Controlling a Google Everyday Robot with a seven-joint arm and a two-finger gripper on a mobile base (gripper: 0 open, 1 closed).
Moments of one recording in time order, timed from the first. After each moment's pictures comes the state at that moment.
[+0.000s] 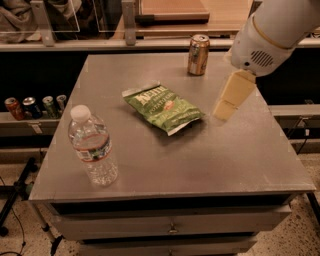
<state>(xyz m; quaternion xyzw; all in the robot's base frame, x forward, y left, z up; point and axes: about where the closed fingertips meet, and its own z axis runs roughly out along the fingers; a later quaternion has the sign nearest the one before) 0.506 -0.145 0.956 -0.57 0.80 0.04 0.21</state>
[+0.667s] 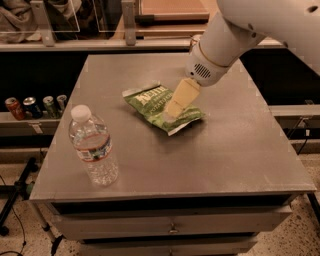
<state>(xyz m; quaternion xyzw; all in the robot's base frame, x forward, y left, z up) 0.566 -0.077 0.899 -0.49 0.84 0.08 0.22</state>
